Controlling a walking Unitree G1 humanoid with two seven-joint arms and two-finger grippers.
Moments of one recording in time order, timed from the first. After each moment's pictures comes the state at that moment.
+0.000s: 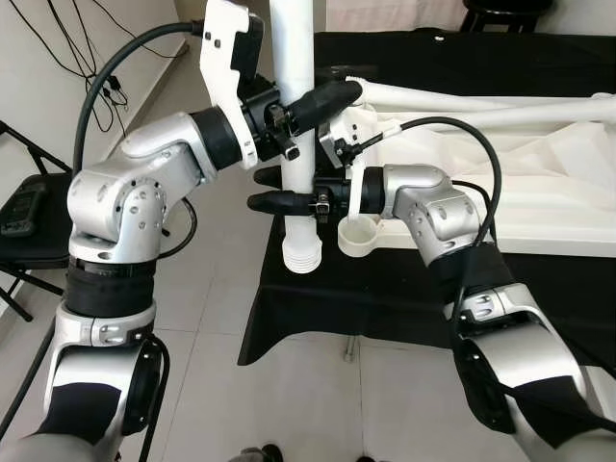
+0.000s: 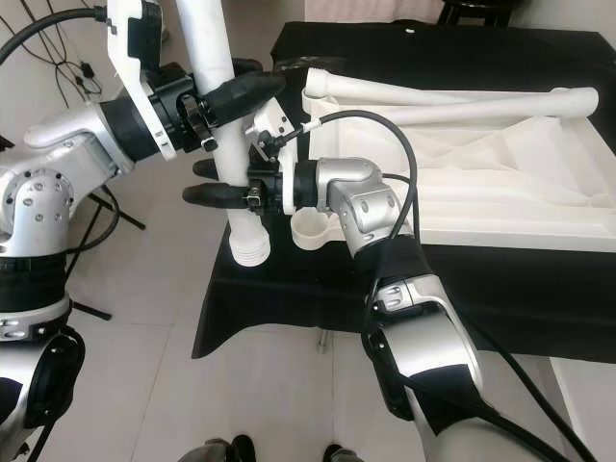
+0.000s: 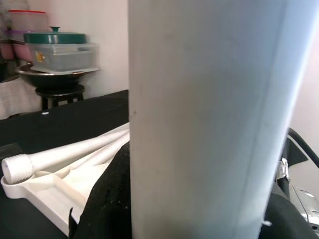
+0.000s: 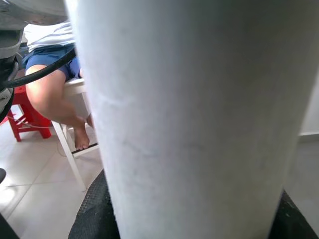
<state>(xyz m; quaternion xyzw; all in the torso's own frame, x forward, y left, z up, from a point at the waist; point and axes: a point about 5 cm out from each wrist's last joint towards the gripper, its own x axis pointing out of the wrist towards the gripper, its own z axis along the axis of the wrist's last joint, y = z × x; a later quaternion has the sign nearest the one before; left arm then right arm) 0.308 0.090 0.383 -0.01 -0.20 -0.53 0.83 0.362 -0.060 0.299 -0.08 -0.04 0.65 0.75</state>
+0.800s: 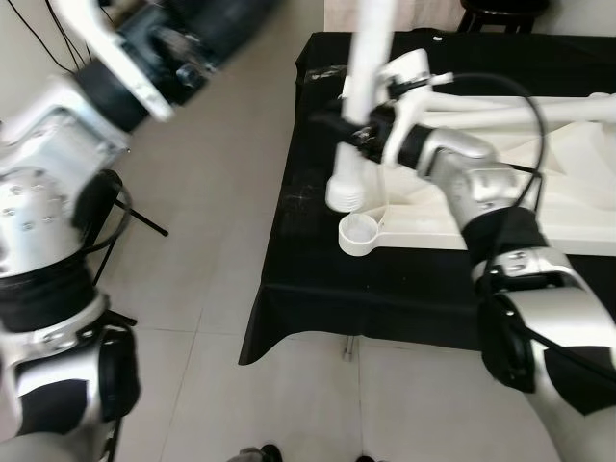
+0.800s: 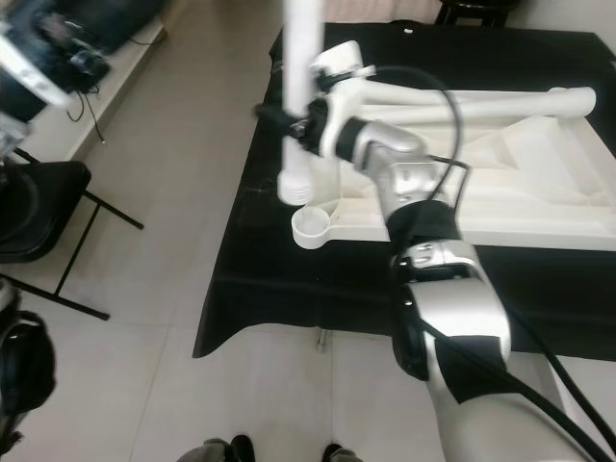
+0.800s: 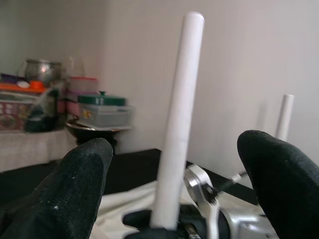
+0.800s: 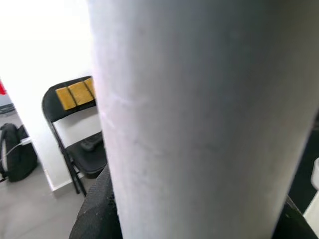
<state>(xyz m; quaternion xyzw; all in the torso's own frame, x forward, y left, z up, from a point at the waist) 0.265 0.170 0.412 -0.10 -0.30 -0.44 0.84 0.404 -0.127 0.343 -0.04 -0.12 0.39 0.91</state>
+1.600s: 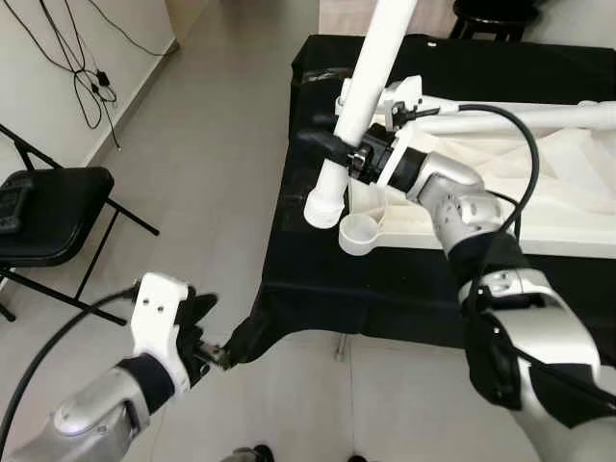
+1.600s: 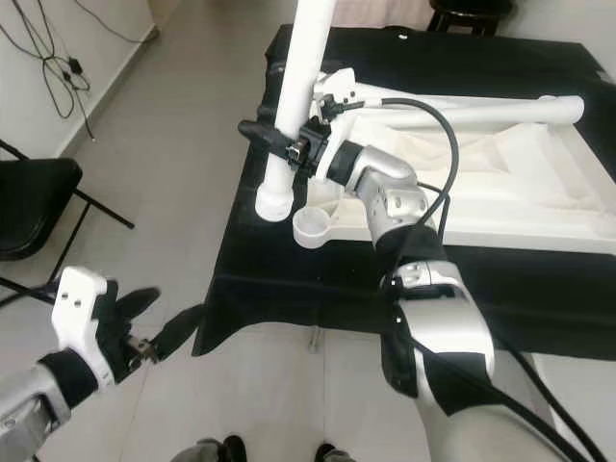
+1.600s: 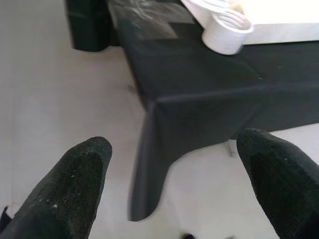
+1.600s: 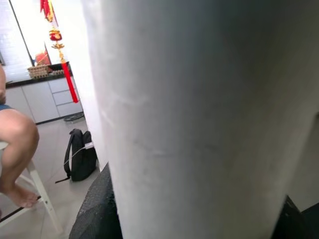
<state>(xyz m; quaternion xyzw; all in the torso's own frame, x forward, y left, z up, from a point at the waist) 0.204 0.164 0.187 -0.03 0.05 -0.23 0.97 0.393 -0.114 0.305 0.01 -0.14 0.51 0.85</state>
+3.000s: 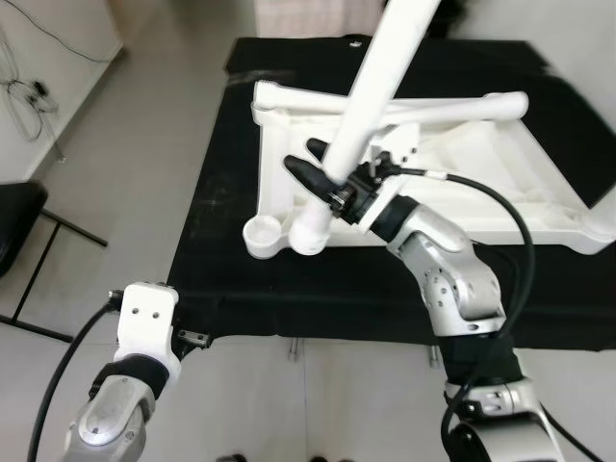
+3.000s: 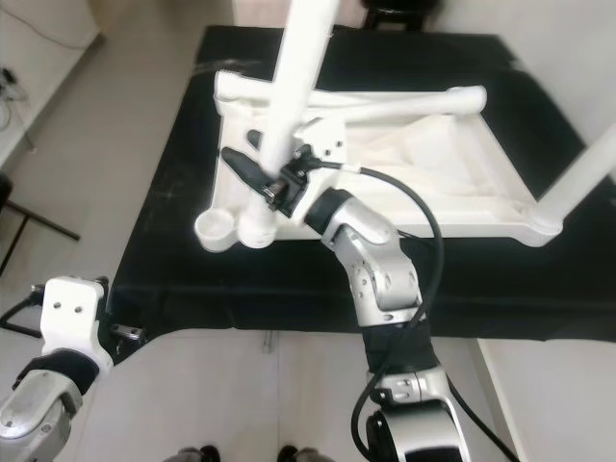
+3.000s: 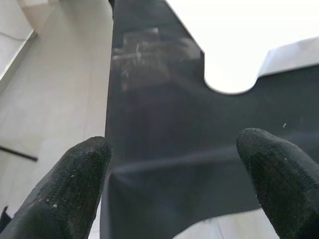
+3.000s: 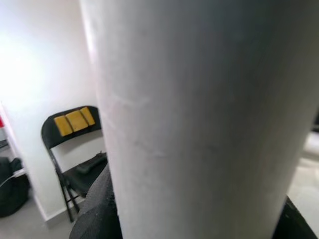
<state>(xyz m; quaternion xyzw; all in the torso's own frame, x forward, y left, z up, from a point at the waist) 0.222 0.179 0.171 0.05 -0.03 -0.03 1.00 0.334 -0.088 0.280 0.04 -0.18 0.40 0.90</state>
